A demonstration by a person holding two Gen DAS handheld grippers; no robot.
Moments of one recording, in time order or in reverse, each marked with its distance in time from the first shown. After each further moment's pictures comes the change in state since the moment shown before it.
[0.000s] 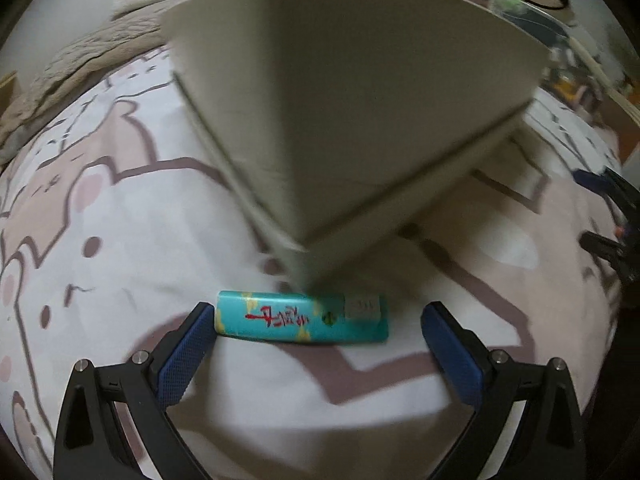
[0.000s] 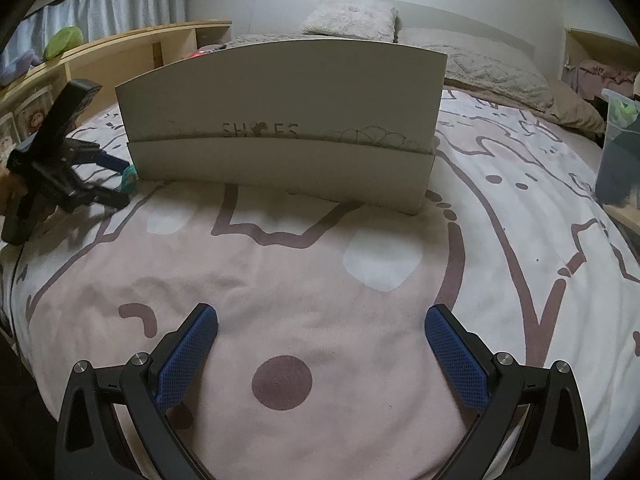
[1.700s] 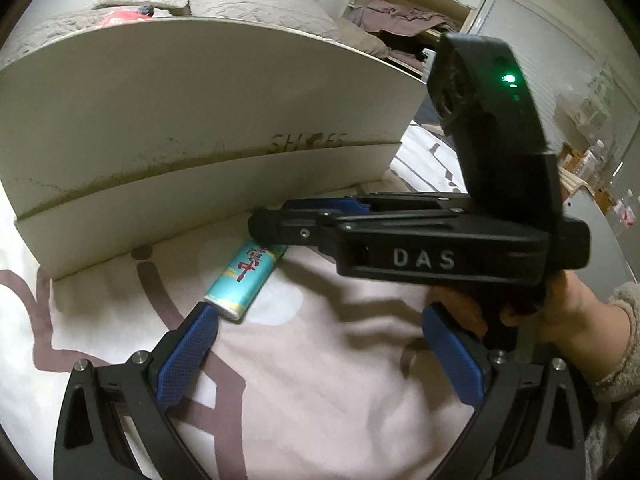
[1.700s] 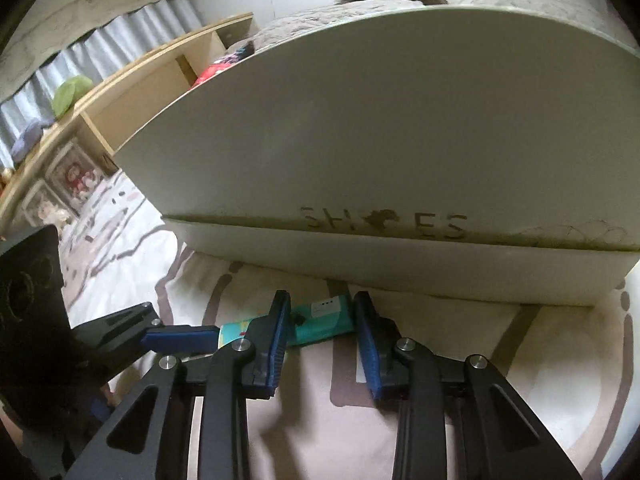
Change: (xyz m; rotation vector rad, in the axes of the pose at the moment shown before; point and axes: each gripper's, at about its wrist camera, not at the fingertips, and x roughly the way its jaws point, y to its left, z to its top) left arm -0.003 -0.095 0.001 -0.172 -0.210 -0.297; right arm 0.073 0.036 0.079 0.144 0.120 0.329
